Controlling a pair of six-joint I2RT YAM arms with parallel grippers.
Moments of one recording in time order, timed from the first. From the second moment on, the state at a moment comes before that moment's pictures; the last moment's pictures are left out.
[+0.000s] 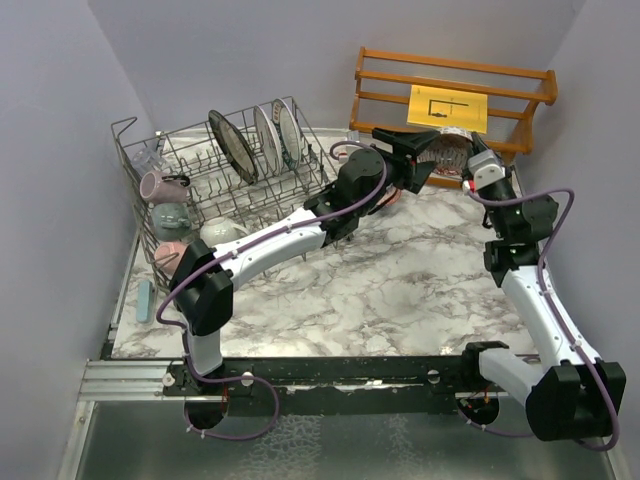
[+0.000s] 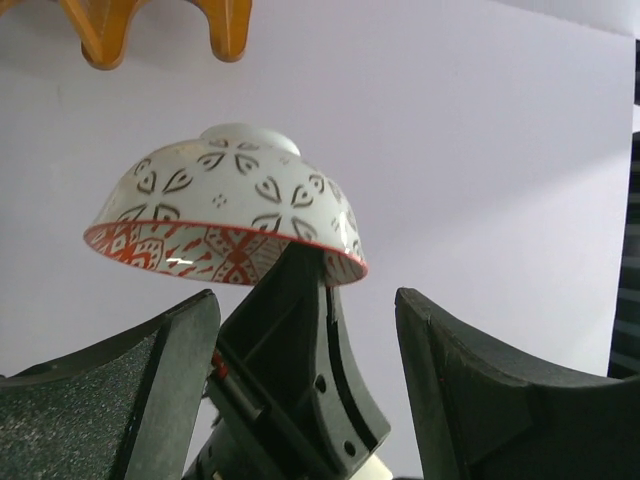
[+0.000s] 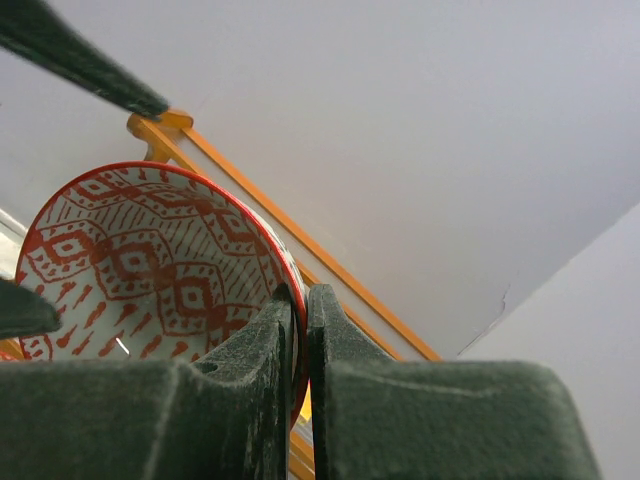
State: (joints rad) left arm -0.93 1.82 1.62 0.24 -0.21 -1.81; right arm 0.04 1.03 0.77 0.68 -0.34 -0.65
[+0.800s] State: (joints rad) left arm -0.97 1.85 1.64 0.26 -0.21 -1.91; right arm 0.13 0.87 0.37 1.16 -0.33 -0.89
